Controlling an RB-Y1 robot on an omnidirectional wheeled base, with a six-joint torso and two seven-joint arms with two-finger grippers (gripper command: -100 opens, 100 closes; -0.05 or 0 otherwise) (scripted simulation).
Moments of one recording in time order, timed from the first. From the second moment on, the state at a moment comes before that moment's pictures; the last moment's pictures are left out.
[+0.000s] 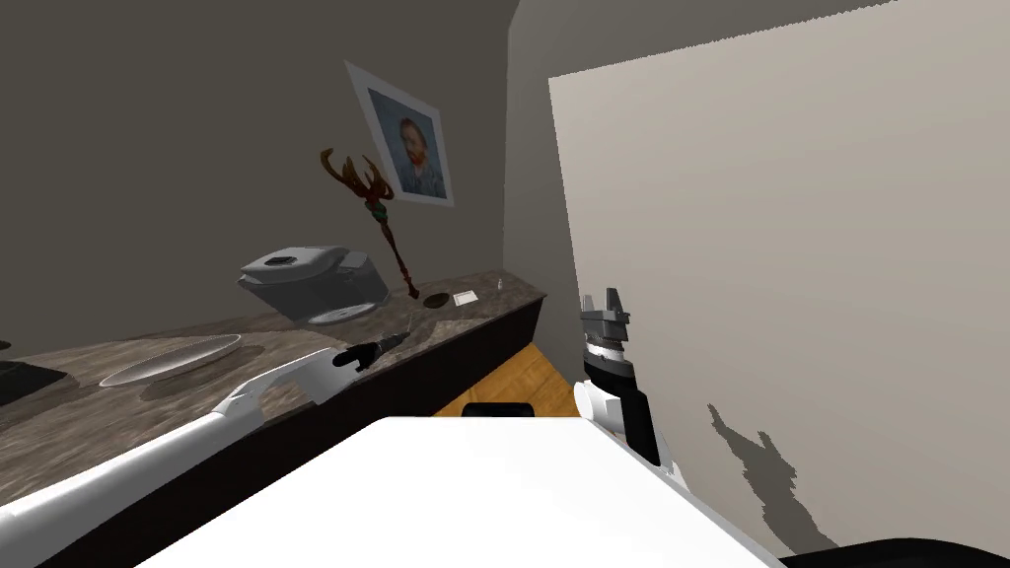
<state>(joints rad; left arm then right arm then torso) 0.26 1.15 -0.21 -1.70 0.28 0.52 -0.15 0.51 0.00 -0.03 -2.35 -0.08 -0.46 0.02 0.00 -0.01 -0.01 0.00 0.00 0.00</state>
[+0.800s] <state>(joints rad) 0.22 1.25 -0.33 -1.62 0.29 0.64 -0.19 0.51 0.00 -0.03 -2.35 -0.08 -0.46 0.02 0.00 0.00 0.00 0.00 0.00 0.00</state>
